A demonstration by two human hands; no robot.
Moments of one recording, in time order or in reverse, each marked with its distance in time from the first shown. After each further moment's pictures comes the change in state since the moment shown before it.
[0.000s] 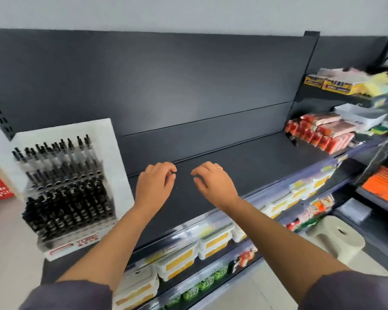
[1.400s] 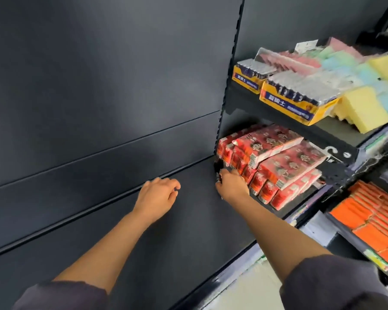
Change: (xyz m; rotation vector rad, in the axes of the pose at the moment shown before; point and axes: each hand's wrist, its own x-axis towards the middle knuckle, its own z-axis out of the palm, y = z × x) left_hand 0.365 0.225 0.500 0.152 -0.507 0.078; right_hand 0.188 0.668 -0.026 -0.043 -0.398 0.691
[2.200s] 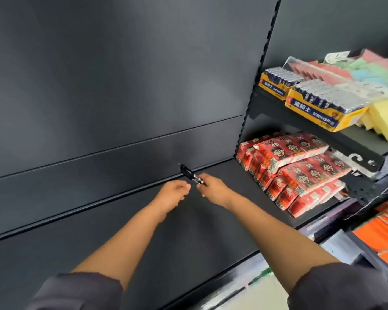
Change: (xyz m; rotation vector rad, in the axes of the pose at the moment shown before) left_hand -0.030 0.007 -0.019 -0.984 -0.128 -0.554; right_hand -0.038 -0.078 0.006 0.398 -0.331 -0.337
